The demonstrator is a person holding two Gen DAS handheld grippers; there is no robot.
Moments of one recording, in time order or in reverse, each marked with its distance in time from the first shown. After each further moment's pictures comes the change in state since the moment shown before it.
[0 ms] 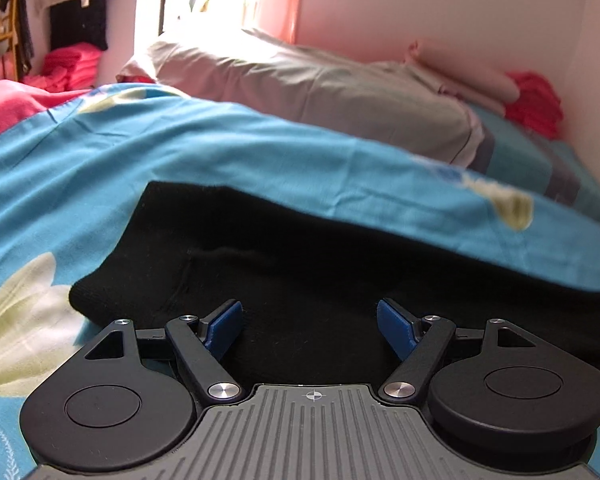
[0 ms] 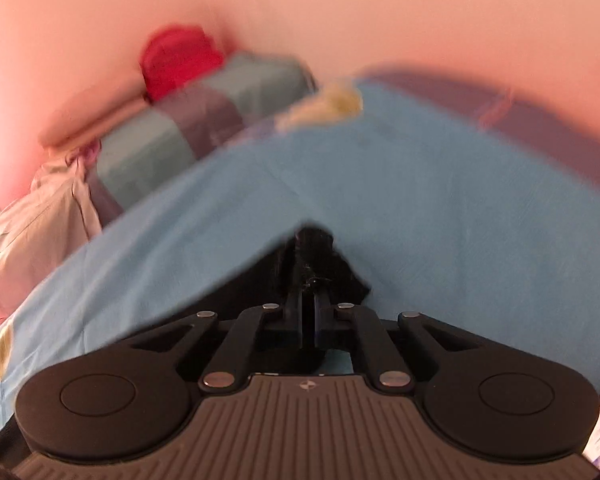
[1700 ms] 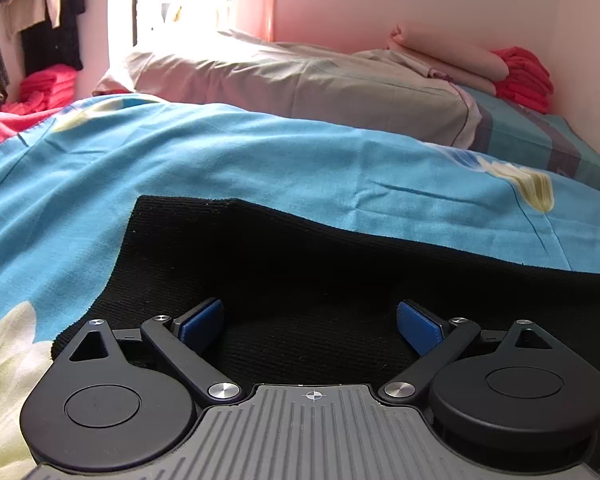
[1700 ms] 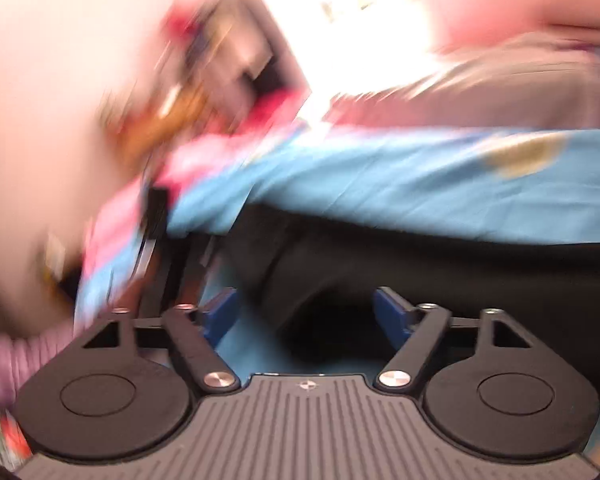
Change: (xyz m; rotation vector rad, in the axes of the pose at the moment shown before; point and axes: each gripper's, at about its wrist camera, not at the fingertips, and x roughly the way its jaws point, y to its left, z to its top) left arm 0.038 0.017 0.014 0.111 -0.004 -0.023; right arm -0.051 0.232 -0.167 -0.530 0.349 1.140
